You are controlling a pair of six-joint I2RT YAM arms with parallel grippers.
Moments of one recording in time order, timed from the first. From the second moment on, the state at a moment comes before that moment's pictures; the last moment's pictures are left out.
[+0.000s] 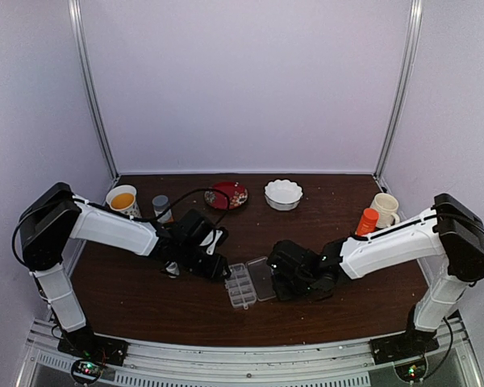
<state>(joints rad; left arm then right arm) -0.86 1.79 0.94 -0.13 0.18 -0.47 1.10 1.69 0.90 -0.32 0.28 0.75</state>
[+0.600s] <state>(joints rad) -0.90 1.81 0.96 -0.13 0.20 -0.46 1.10 1.76 1.04 -0.49 0.44 0.70</state>
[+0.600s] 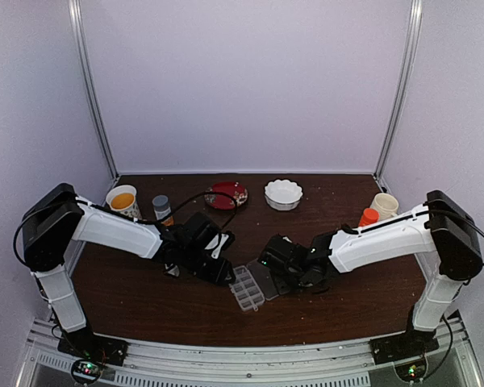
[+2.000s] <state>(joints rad) -0.96 1.77 0.93 -0.17 0.15 -0.49 1.06 1.86 1.08 -0.35 0.32 0.63</state>
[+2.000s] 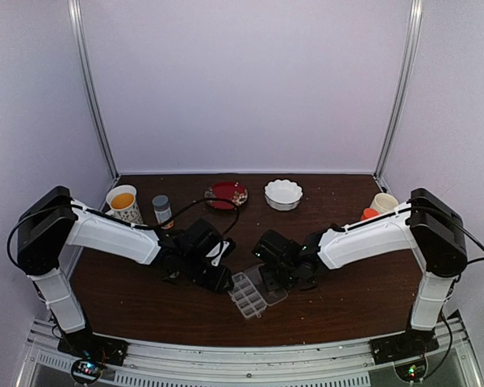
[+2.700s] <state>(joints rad) -1.00 1.75 0.91 -0.16 0.15 -0.51 1.02 1.90 1.13 -0.35 0.32 0.59</state>
